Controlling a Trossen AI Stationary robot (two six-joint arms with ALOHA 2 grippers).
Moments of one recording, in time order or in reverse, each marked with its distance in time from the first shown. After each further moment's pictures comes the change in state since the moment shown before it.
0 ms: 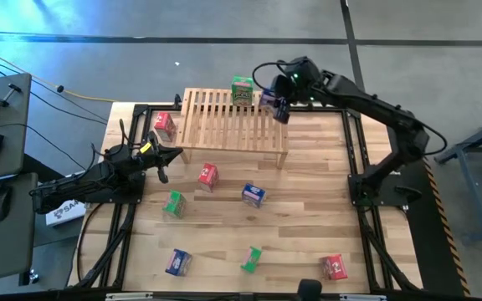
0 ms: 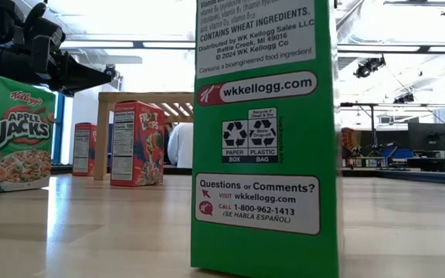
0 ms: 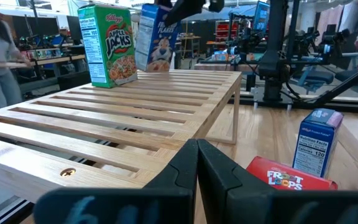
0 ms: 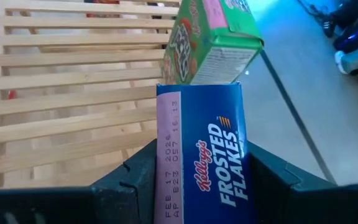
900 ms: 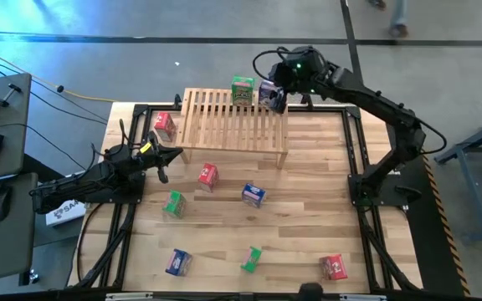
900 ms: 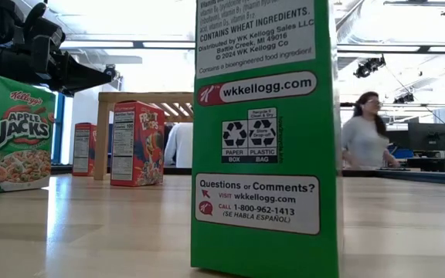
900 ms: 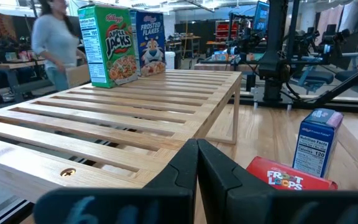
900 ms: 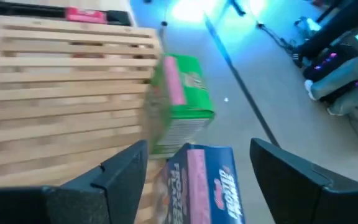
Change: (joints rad) left arm 0.000 0.000 0.000 0.000 0.000 0.000; right arm 0.044 0.029 0.194 -0.046 0.064 -0.017
